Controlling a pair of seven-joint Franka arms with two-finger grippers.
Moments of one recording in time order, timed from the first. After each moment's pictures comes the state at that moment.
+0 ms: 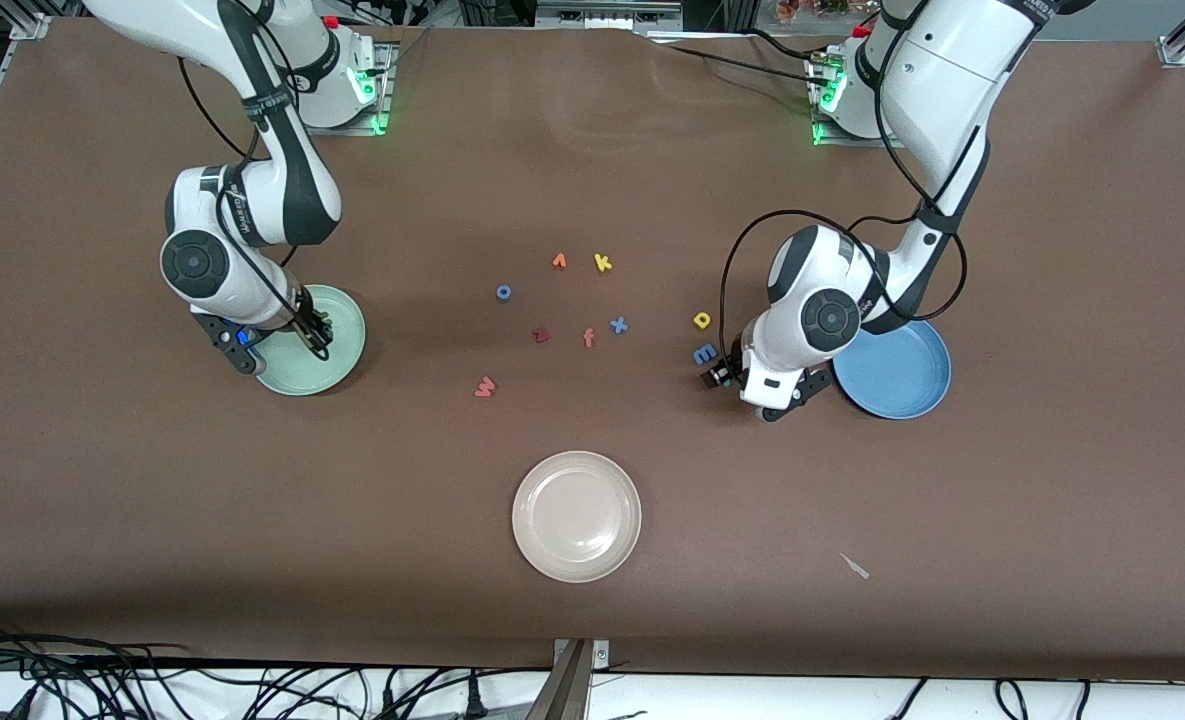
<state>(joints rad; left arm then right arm) -0.25 0.62 -0.20 -1.86 -0.14 2.38 -0.91 0.49 0.30 -0.32 -2.21 0.05 2.30 0.97</state>
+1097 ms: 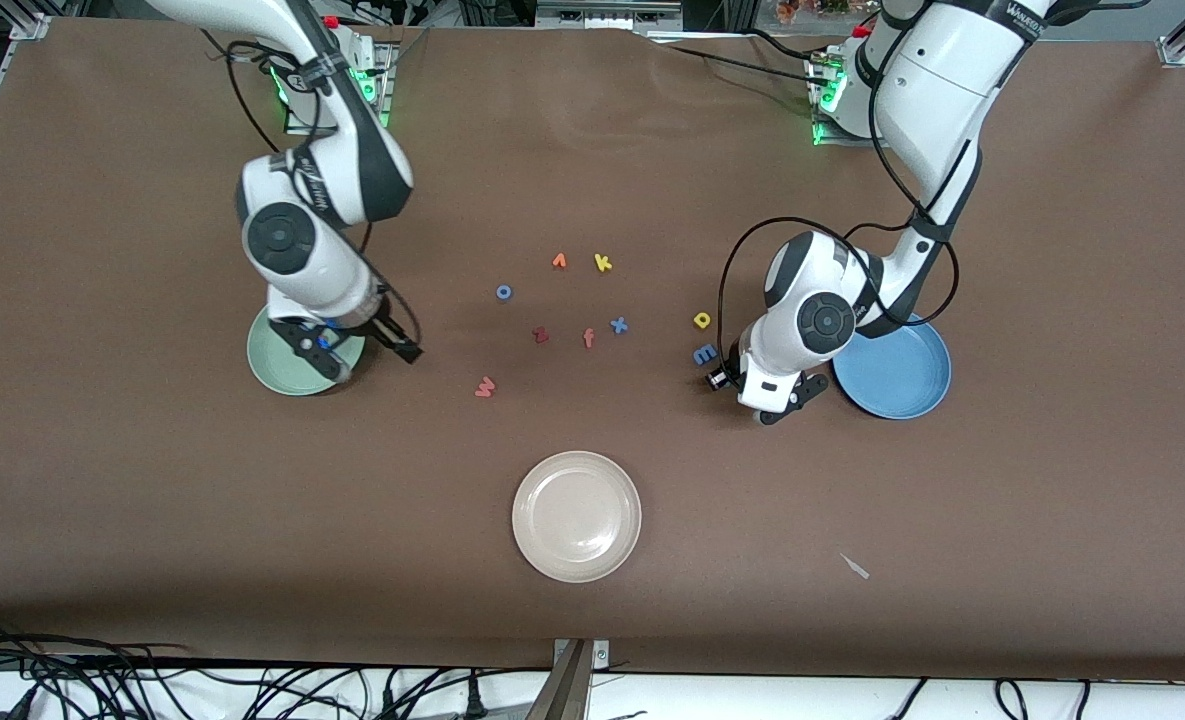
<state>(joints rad) -0.25 0.64 -0.20 -1.86 -0.14 2.43 -0.90 0.52 0.36 -0.10 -1.93 0.06 2.24 1.05</state>
